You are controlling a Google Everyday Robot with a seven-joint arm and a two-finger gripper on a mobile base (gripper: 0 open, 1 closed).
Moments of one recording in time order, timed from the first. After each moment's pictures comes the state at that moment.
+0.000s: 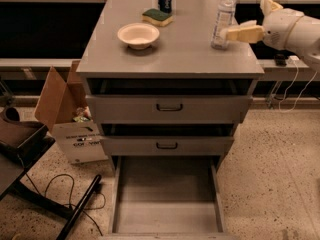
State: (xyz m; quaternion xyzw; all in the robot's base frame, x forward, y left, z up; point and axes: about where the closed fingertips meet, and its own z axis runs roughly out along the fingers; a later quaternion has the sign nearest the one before) arm 0.732 -0.238 0.973 -0.32 0.64 0.17 0.68
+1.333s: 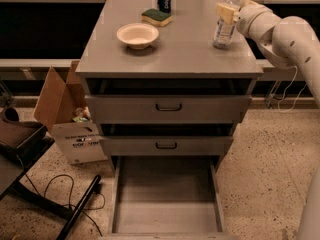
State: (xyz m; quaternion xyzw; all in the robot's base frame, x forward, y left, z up) arm 0.868 -0.244 0.953 -0.14 0.68 0.12 0.71
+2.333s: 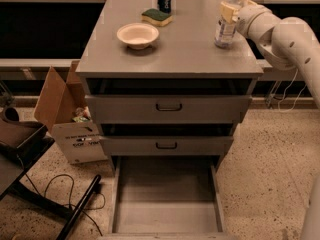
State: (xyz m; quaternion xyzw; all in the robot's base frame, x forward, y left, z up) arm 0.865 -0.244 0.955 -0.14 0.67 0.12 0.72
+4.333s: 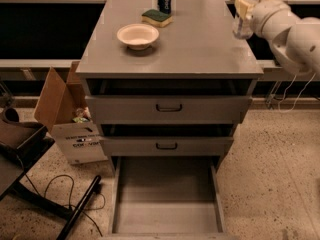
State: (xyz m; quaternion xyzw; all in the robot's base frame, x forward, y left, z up) arm 0.820 -0.277 0.991 -0.14 0.65 0.04 0.74
